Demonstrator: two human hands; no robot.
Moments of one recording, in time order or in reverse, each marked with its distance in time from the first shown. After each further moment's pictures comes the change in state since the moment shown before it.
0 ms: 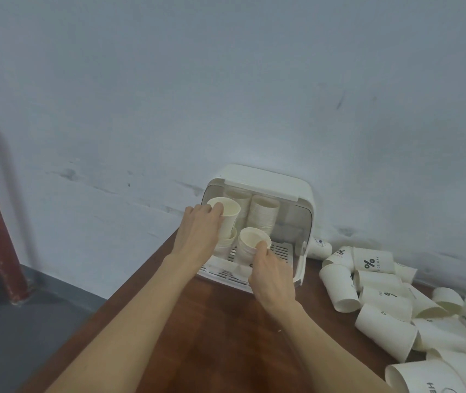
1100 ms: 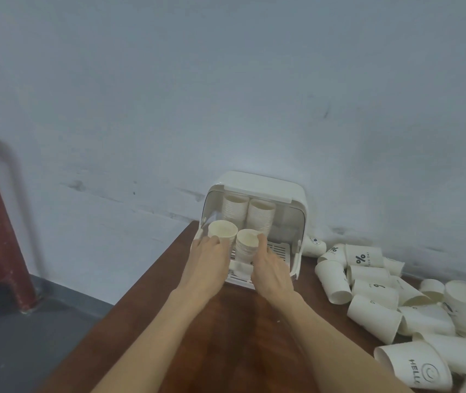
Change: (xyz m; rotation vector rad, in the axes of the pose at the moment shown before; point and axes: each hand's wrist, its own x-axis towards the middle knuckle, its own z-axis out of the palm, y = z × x) left_hand -0.058 0.033 -0.025 -0.028 -0.150 0.008; right_hand -0.007 -0.002 -0.014 0.199 -0.055 0.048
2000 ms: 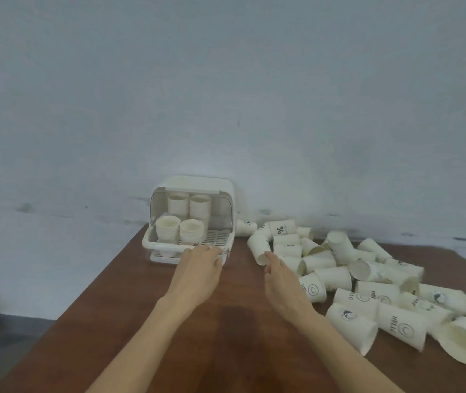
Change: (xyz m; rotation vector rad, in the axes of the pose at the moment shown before) left_hand -0.074 0.131 -0.068 -0.186 -0.092 0.109; right_hand -0.181 0.079 -0.125 0.192 0.037 0.175
